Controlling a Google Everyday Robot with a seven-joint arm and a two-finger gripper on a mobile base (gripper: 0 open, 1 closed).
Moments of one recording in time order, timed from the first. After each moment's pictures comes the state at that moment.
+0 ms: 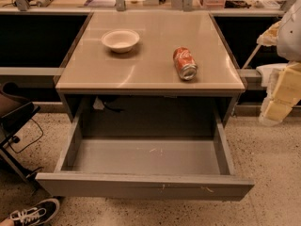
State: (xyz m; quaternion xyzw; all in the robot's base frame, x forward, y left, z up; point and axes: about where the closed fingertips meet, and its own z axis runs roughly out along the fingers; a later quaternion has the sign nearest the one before) arm 0.438 -0.217 0.976 -0.60 0.78 -0.03 0.16
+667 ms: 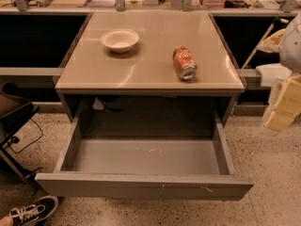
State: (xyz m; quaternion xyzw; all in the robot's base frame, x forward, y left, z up) arm 0.428 -0.214 0.968 -0.61 0.77 -0.03 0.17
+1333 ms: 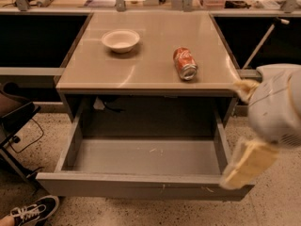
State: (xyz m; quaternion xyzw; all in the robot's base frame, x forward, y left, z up) arm 0.370 -0.146 0.916 -0.61 0.75 0.01 0.26
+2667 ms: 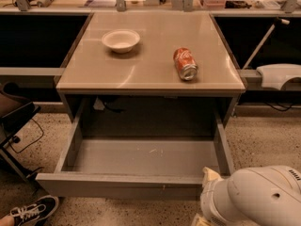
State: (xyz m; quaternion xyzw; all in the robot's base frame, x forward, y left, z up) arm 0.321 -0.133 0.624 -0.54 0.82 0.07 0.16
